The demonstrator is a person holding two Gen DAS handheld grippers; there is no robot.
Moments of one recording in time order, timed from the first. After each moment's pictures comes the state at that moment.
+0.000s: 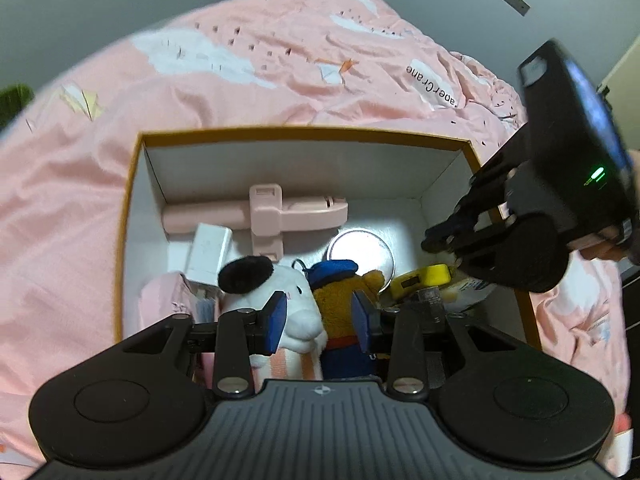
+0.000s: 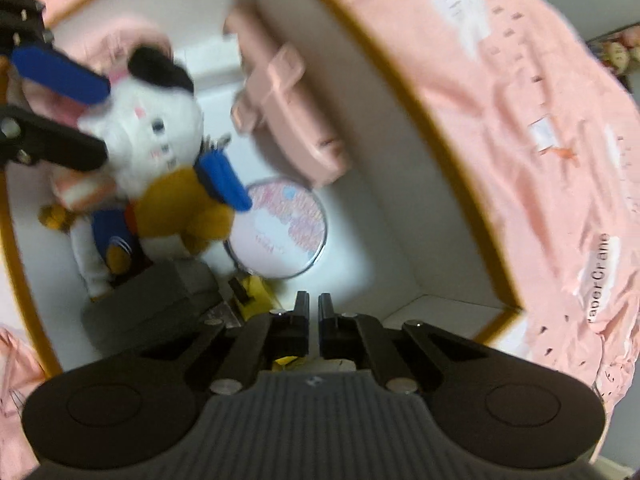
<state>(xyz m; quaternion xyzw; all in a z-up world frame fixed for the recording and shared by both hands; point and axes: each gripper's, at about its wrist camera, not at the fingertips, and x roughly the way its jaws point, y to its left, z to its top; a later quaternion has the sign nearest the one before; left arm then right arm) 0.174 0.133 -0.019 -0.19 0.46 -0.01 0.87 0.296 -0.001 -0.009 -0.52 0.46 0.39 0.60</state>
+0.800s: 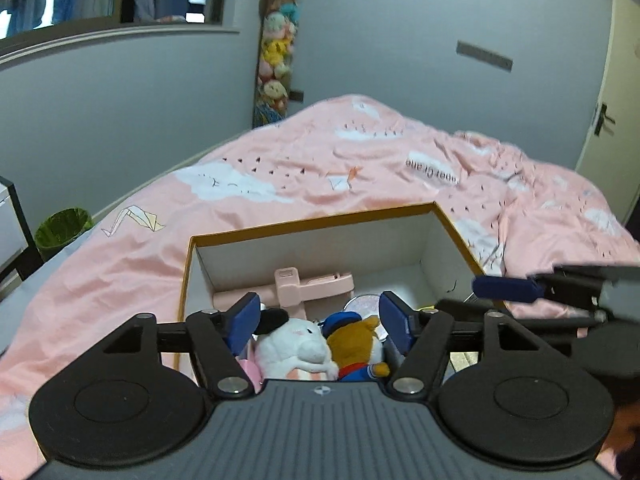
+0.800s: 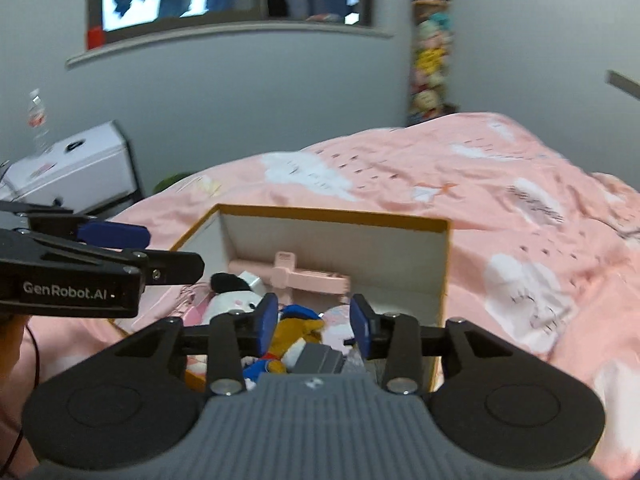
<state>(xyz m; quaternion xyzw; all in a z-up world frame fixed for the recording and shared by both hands) 0.096 0.078 0.024 -0.09 0.30 0.07 0.95 0.161 -0.094 0.032 -0.11 0.28 0.34 0.89</state>
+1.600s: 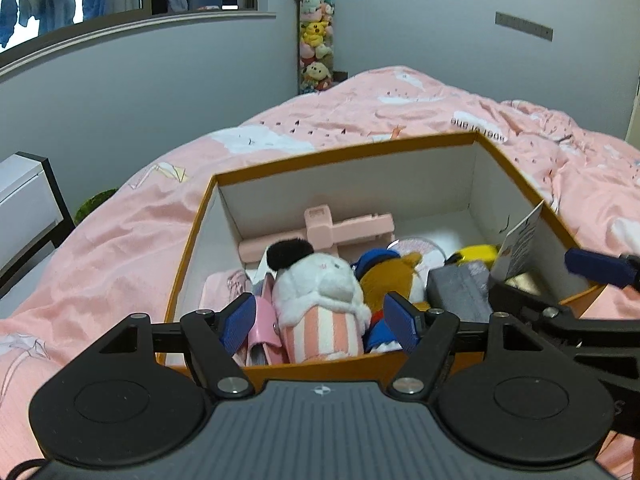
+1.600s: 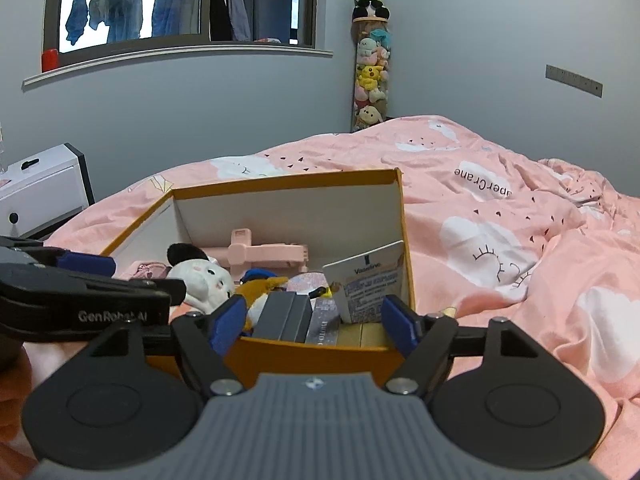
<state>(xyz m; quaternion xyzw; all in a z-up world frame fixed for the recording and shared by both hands) 0.098 0.051 -0.039 -0.05 0.34 0.15 0.93 0.137 -0.116 -0.019 -0.08 0.24 0.27 0.93</state>
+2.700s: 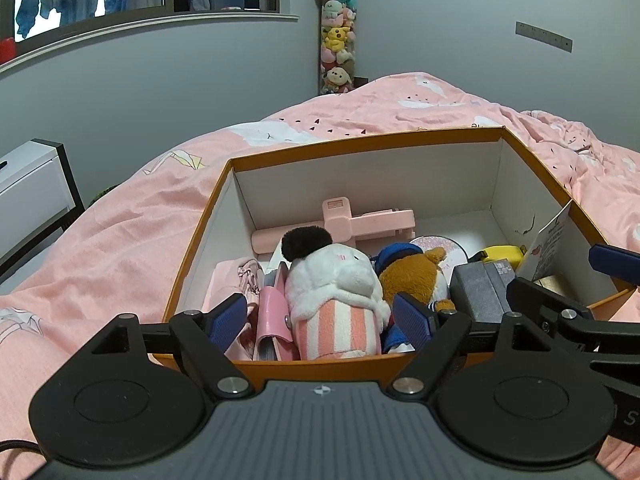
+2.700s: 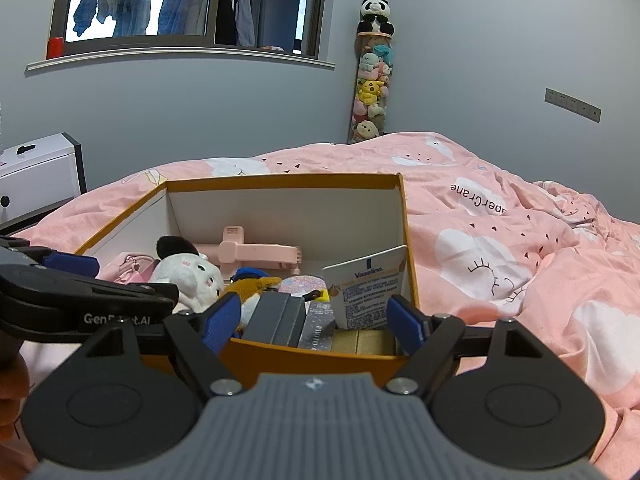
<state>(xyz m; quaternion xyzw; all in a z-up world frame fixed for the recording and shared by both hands) 0.099 0.058 -0.057 -0.06 0.32 0.17 0.93 0.136 -0.110 -0.031 -0.11 0.21 0.26 0.93</state>
